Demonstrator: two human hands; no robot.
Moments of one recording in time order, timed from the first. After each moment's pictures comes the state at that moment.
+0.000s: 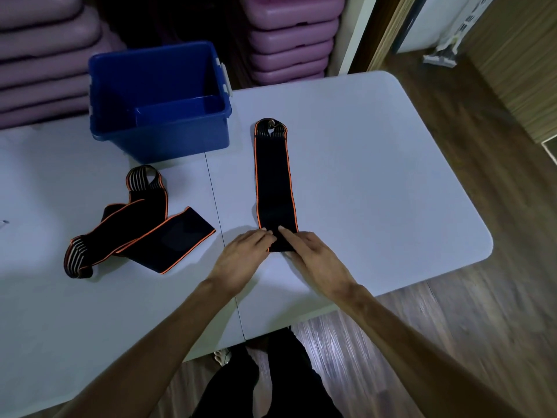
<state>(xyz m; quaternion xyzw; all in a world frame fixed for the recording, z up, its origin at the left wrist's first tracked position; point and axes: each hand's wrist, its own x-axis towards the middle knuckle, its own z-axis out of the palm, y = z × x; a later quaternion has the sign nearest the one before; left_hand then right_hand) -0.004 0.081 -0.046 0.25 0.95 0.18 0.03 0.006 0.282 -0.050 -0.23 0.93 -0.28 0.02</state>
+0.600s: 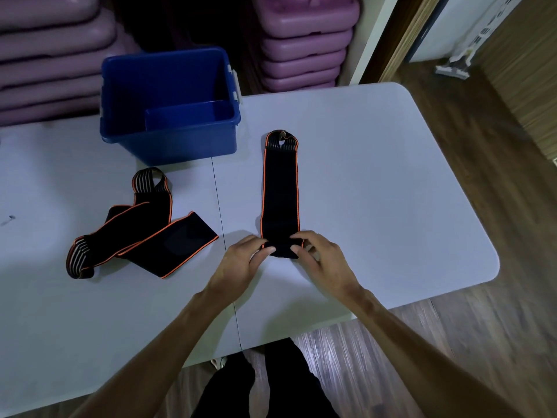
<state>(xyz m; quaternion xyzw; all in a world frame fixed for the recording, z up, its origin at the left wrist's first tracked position) -0.007 0.078 -0.041 0.06 0.88 0.45 0.09 -0.016 0.290 -0.040 -0.10 0.87 -0.47 0.12</state>
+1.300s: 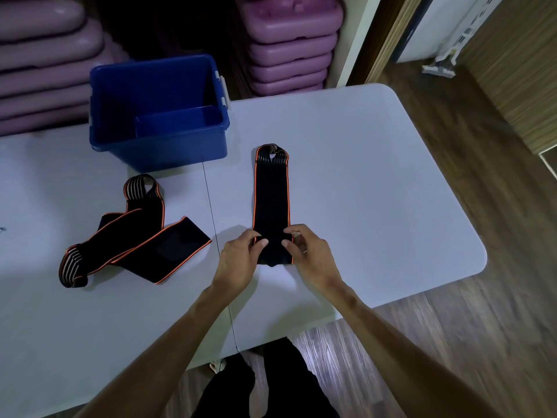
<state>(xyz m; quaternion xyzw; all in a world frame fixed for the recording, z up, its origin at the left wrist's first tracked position) -0.019 0.095 -0.043 -0.05 0.90 0.43 0.08 -0.021 0.272 -0.036 0.02 0.85 -0.50 0.13</state>
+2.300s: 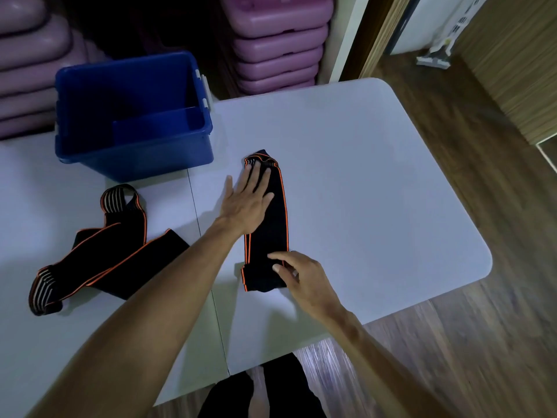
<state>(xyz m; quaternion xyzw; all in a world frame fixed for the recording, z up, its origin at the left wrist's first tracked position) -0.158 0.115 -0.065 0.13 0.98 0.06 0.15 -0.010 0.275 -0.041 -0.06 0.89 -0.44 0.13</state>
